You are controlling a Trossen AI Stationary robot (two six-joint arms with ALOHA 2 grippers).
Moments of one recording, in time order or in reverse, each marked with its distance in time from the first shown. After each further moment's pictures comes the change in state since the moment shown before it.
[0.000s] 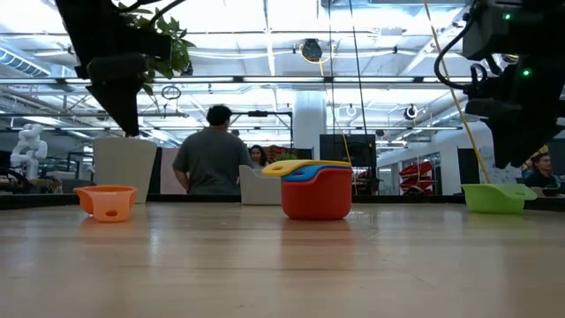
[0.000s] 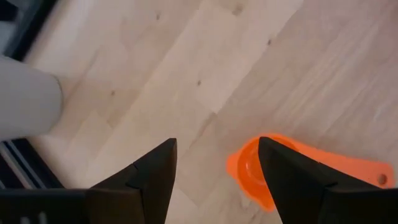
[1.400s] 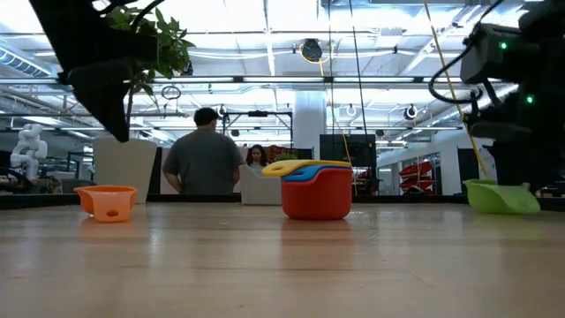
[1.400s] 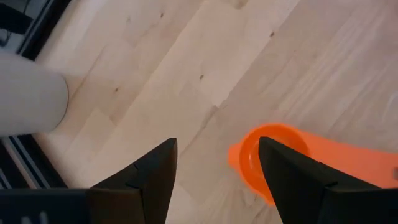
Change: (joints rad) left arm -0.092 0.001 -0.057 0.004 -0.055 -0.099; right arm -0.053 0.003 -0.169 0.283 -0.196 -0.104
